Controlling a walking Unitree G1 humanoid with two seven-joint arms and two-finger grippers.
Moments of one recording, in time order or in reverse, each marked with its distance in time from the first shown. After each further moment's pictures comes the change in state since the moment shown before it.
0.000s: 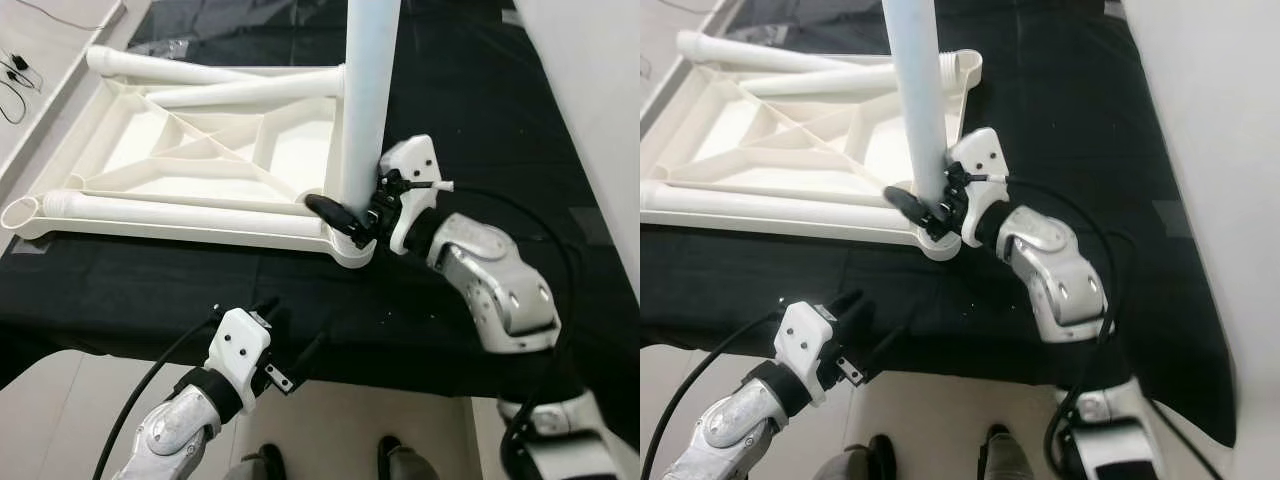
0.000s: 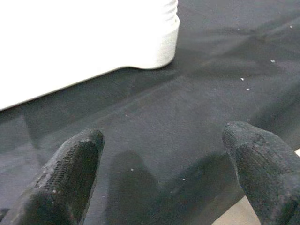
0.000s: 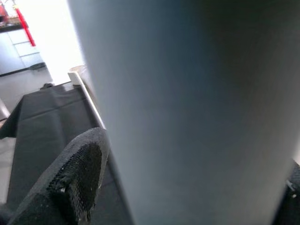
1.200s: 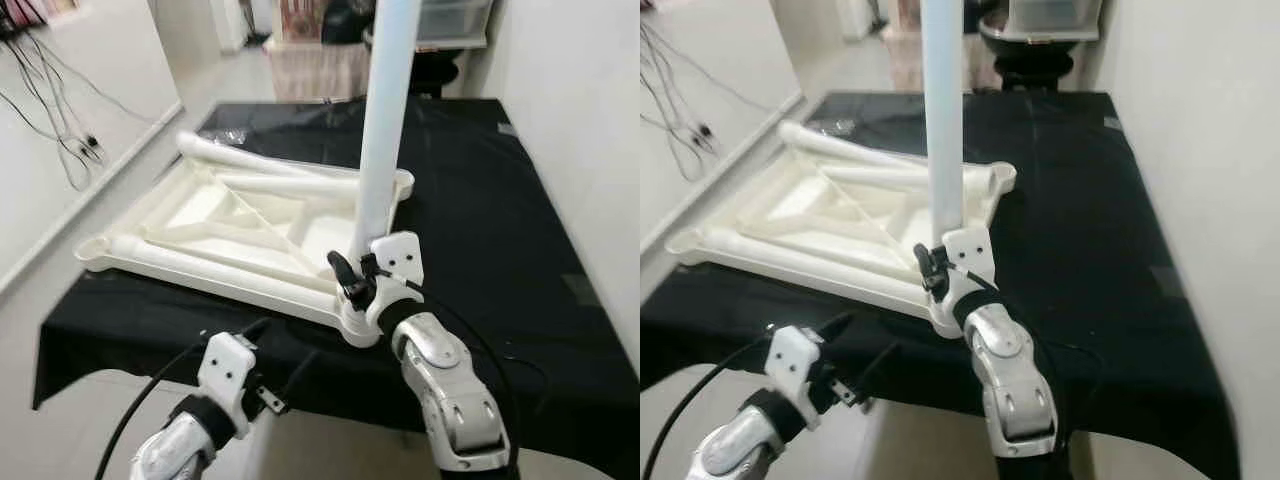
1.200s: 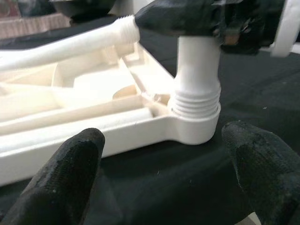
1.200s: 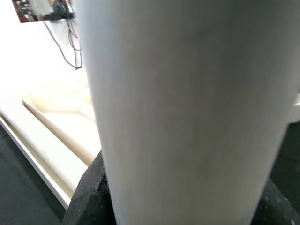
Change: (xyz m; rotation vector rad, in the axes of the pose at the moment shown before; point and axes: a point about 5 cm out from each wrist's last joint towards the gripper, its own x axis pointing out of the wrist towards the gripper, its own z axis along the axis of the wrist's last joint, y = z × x) left arm -0.012 0.000 -0.020 -0.107 -0.012 0.053; right arm 0.001 0.055 -0.079 0.132 0.159 -0.559
